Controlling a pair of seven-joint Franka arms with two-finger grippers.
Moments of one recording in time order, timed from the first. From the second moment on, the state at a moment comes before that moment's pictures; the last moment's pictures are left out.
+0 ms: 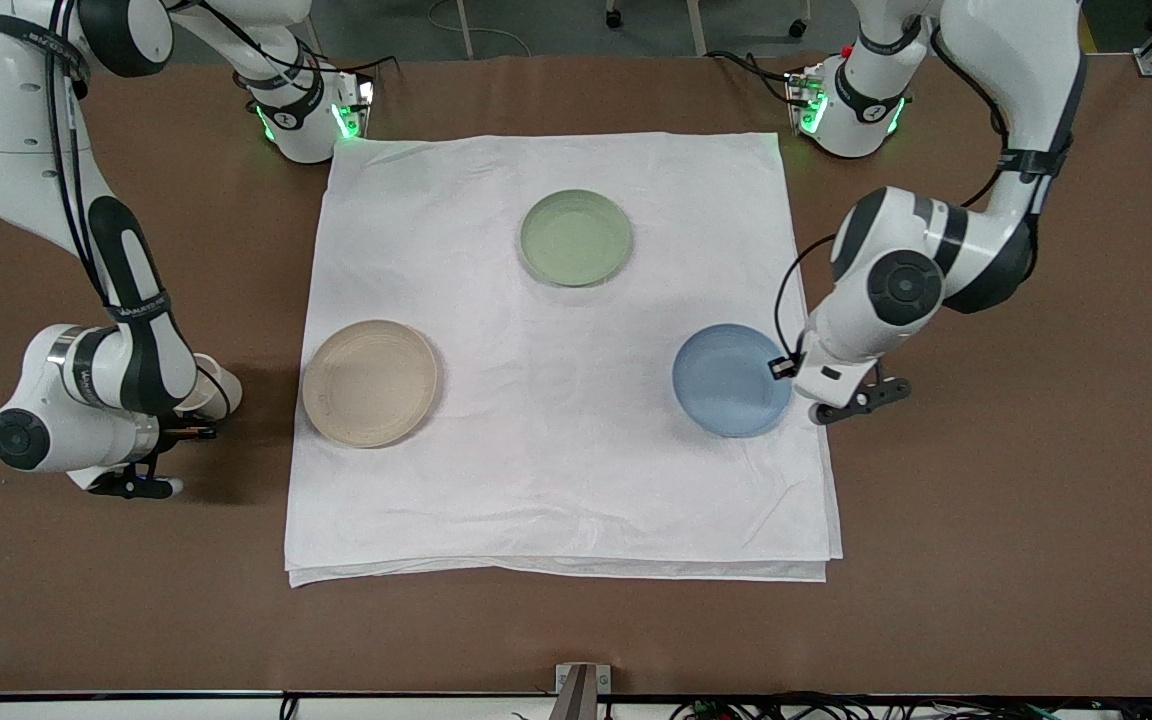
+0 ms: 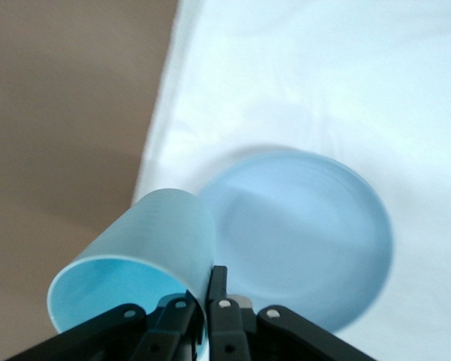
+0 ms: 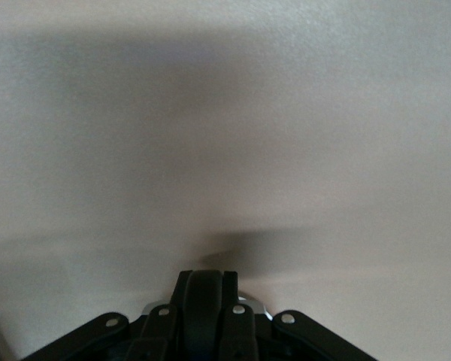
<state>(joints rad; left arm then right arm) -0.25 0.35 -0.17 -1.90 0.04 2.14 -0.76 -0.09 0.71 -0.07 -1.63 -0.02 2.07 -0.09</state>
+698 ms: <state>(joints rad) -0.33 0.57 -0.18 -1.76 0.04 2.17 -0.83 -0.03 0.63 -0.02 -1.55 0.03 1.90 -0.14</state>
